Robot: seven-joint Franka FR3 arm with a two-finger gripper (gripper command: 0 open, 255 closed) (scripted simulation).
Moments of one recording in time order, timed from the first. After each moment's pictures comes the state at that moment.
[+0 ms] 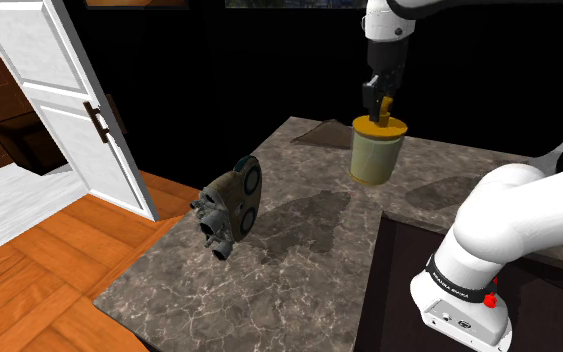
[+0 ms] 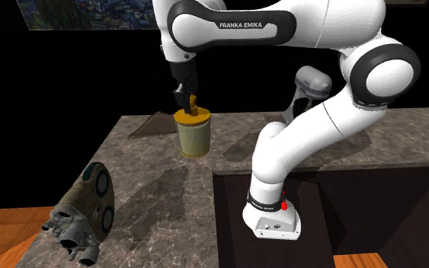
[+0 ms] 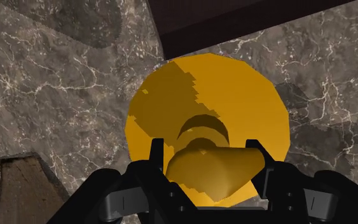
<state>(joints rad) -0.09 -0.80 0.05 -2.36 -0.13 1.51 -0.04</state>
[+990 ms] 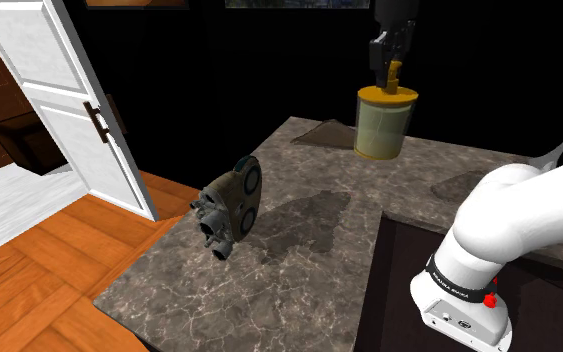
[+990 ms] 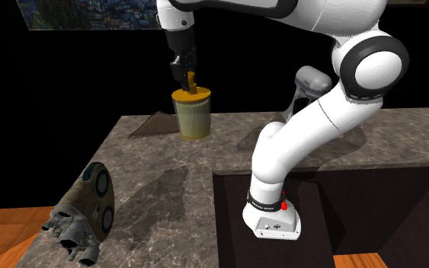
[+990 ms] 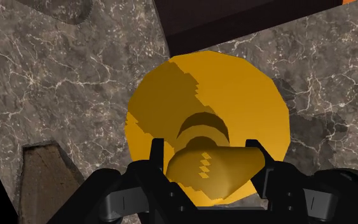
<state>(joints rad) -0.10 -0.72 0.06 -2.10 -0.13 1.34 -0.07</state>
